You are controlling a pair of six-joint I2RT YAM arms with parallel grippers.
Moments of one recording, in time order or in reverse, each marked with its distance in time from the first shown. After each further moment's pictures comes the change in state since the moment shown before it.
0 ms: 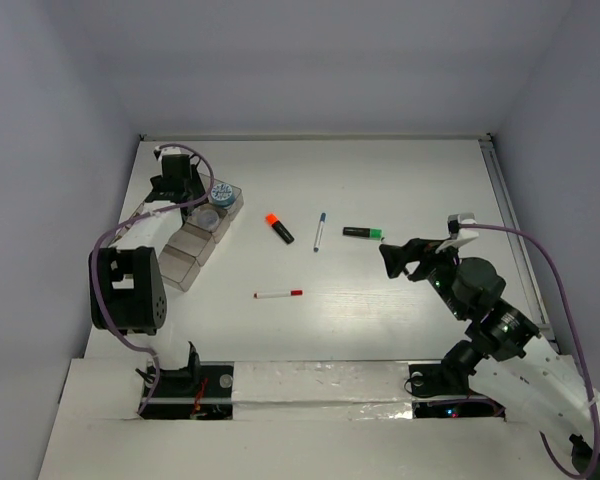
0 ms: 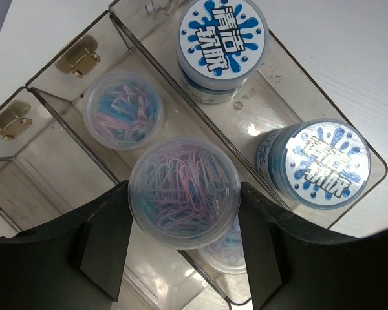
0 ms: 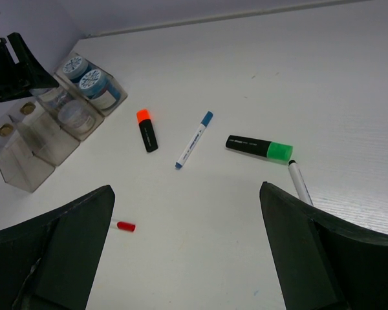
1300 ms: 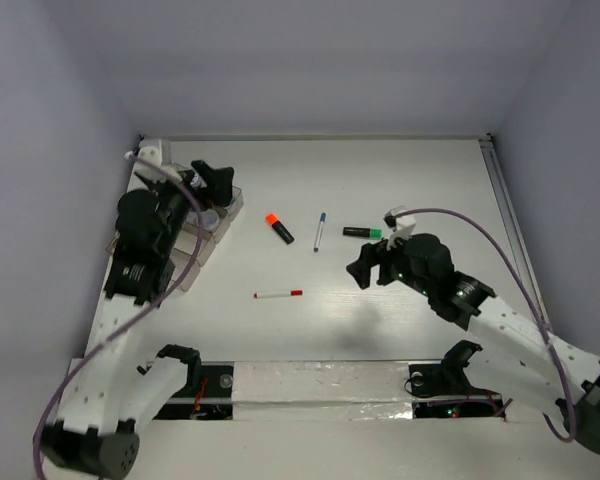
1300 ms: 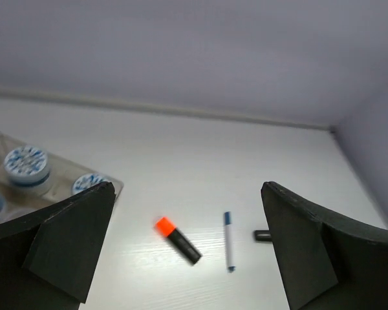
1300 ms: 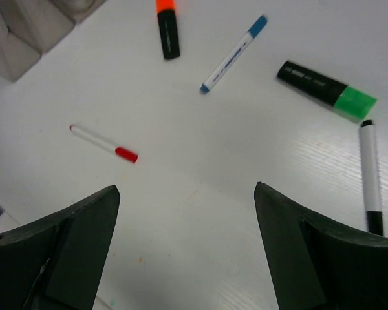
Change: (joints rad) left arm -0.195 -0.668 -0.089 0.072 0.281 -0.070; right arm 0.000 0.318 0.021 0.045 -0.278 -0.061
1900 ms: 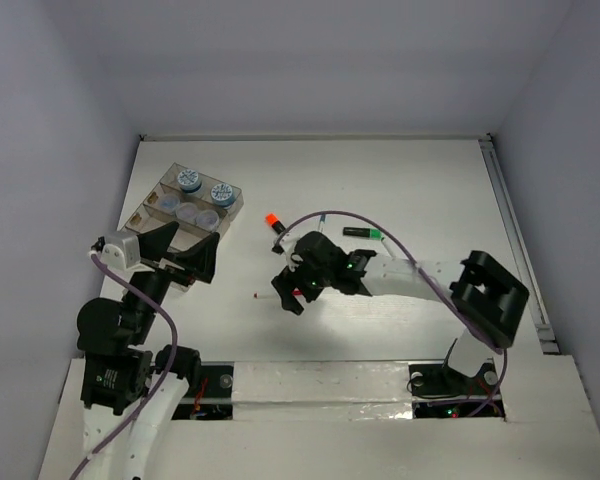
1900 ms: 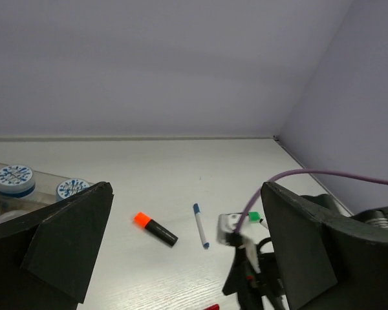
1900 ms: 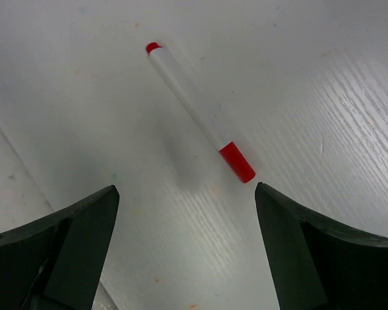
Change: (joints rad) left arm -0.013 -0.667 -0.243 -0.133 0.147 0.017; right arm 0.291 0.804 0.410 -0.003 -0.183 -0.159
